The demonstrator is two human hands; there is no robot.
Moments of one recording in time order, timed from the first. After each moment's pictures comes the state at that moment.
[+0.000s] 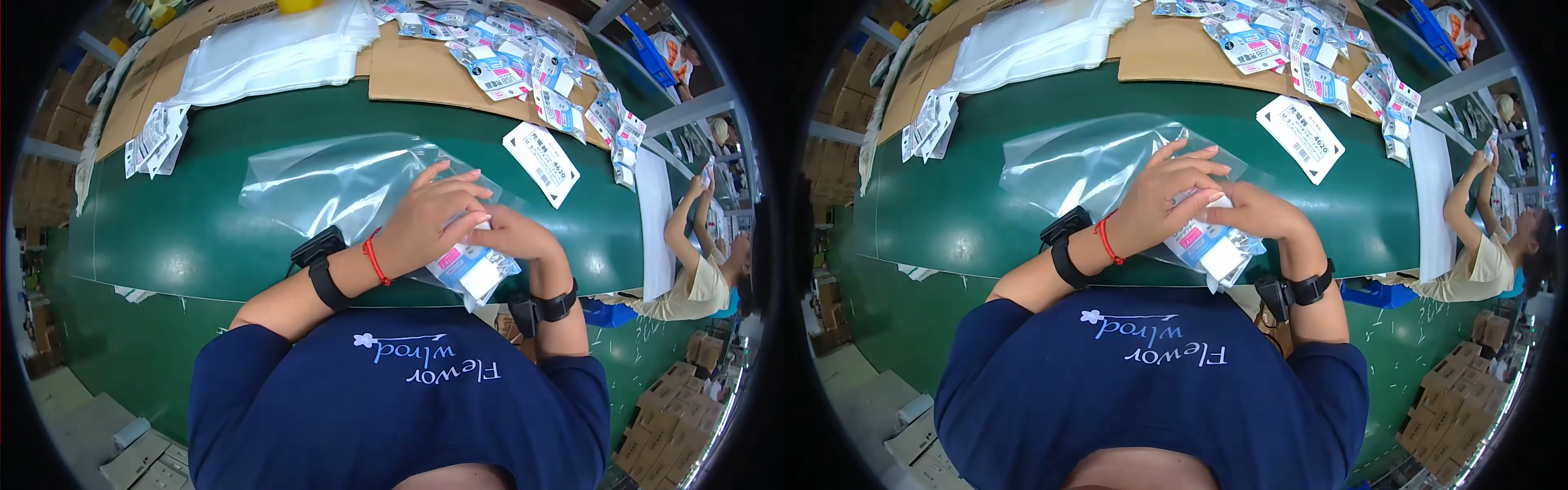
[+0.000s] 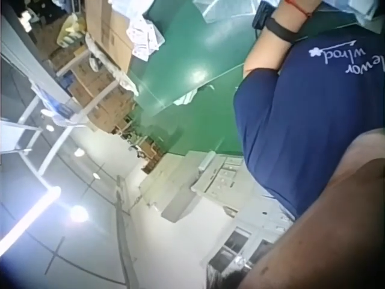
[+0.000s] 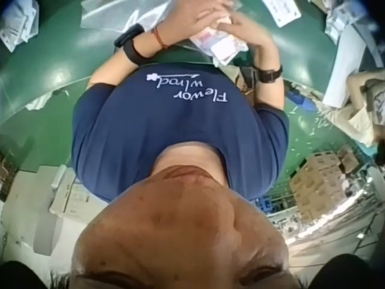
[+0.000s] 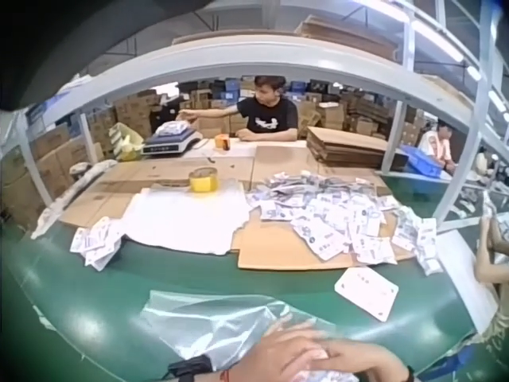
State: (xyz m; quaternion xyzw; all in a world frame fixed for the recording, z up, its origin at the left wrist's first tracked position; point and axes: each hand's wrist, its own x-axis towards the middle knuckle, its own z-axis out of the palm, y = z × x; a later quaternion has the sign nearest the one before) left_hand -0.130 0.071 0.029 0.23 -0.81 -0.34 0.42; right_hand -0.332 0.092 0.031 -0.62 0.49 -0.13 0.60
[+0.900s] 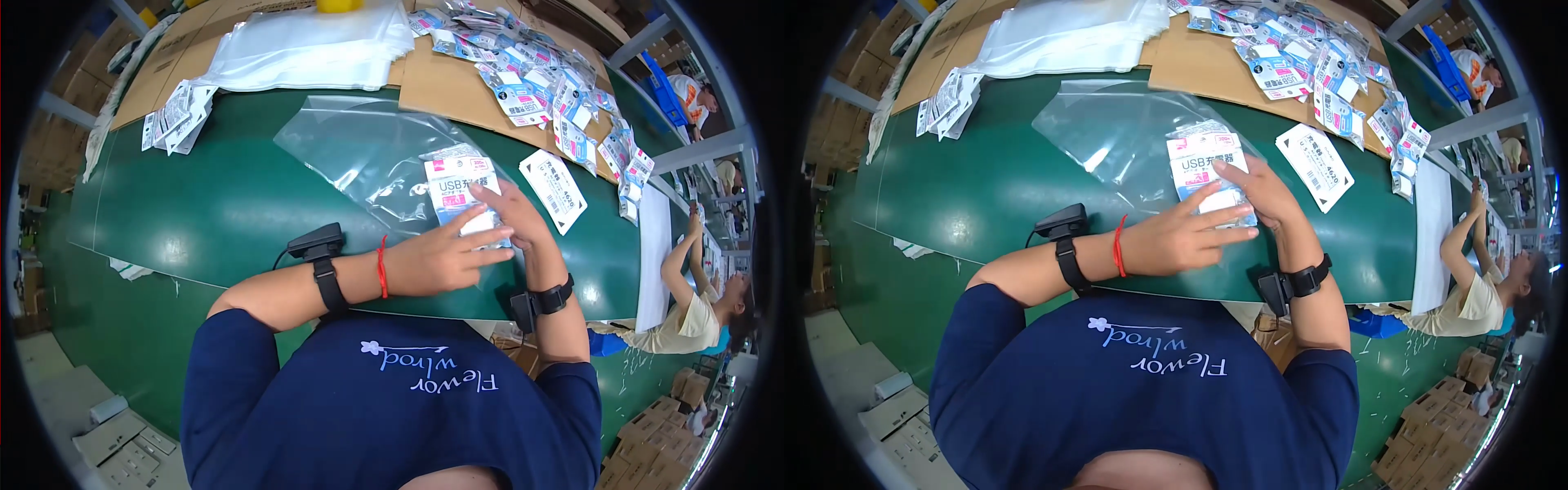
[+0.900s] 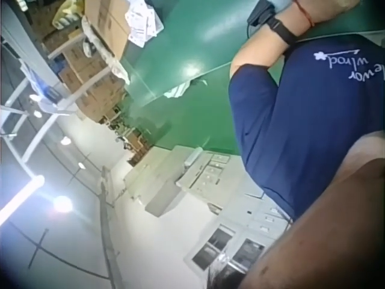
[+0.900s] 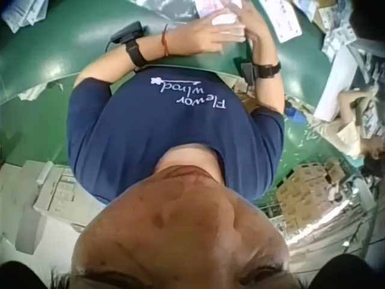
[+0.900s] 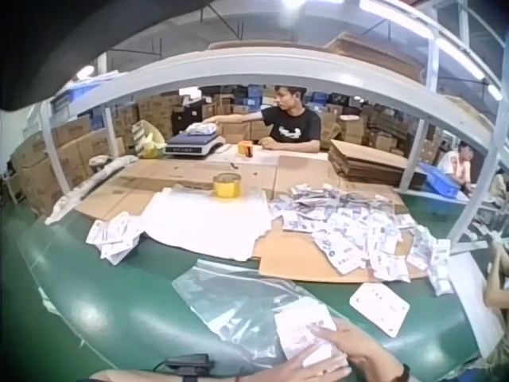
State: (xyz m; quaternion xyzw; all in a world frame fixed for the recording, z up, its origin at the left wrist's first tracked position) left_hand -0.114 0.084 0.022 0.05 -0.95 -0.06 0.30; right_hand -0.303 0.055 0.035 -0.40 0.52 -0.33 0.68
